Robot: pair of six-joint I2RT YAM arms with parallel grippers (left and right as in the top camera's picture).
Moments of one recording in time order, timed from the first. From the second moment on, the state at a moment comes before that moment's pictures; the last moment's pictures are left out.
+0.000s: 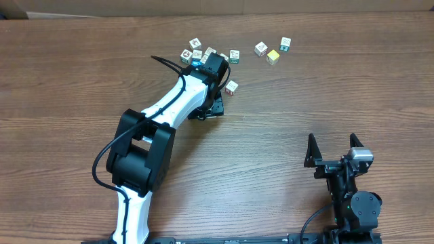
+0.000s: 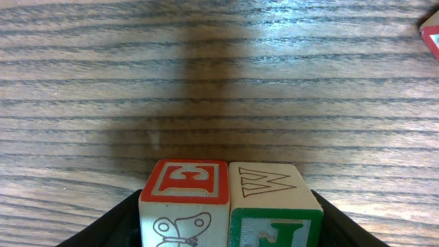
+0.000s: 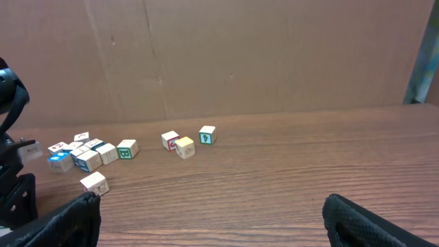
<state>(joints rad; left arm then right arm) -0.46 2.16 1.60 -0.88 -0.06 -0.60 0.03 0.01 0.02 -0.03 0.00 0.08</state>
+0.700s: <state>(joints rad) -0.46 2.16 1.60 -0.89 -0.06 -0.60 0.03 0.01 0.02 -0.03 0.00 0.08</state>
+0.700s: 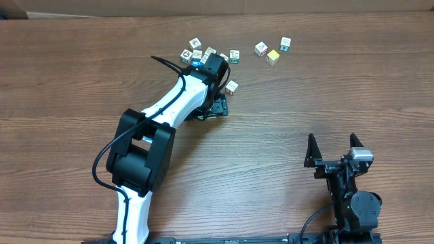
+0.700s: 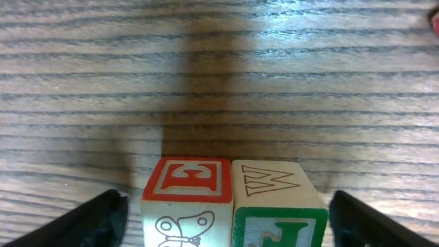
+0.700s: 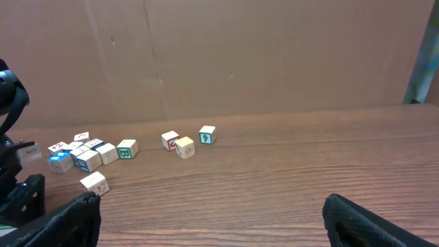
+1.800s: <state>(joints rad) -0.12 2.17 1.87 -0.97 -0.13 -0.52 0.03 0.01 0.02 -0.03 0.00 0.08</state>
